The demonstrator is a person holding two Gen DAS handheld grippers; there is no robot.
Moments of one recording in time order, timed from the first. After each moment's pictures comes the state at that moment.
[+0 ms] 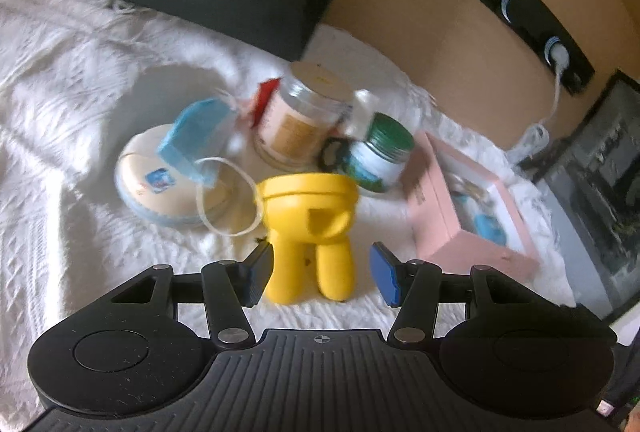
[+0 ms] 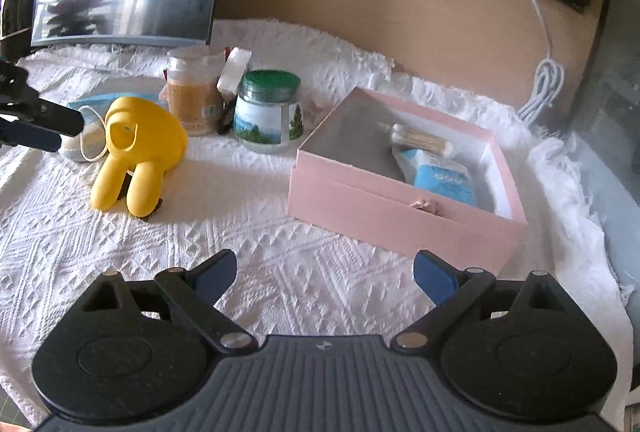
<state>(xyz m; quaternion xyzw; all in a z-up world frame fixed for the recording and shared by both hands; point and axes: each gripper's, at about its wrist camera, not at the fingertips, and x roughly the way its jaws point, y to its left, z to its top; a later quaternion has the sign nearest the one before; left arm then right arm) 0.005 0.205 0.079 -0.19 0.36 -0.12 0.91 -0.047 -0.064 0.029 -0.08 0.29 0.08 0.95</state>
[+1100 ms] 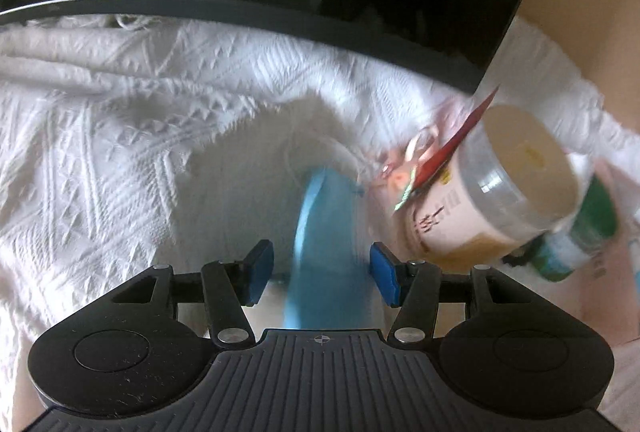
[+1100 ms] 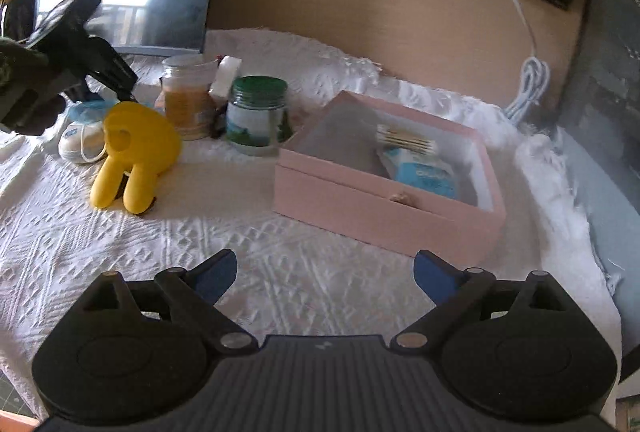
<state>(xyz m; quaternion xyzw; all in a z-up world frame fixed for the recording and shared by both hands) 0.196 0.257 0.047 -0.09 0.48 0.00 0.87 -0.055 -0.081 0.033 -0.07 0.29 0.08 0.95</state>
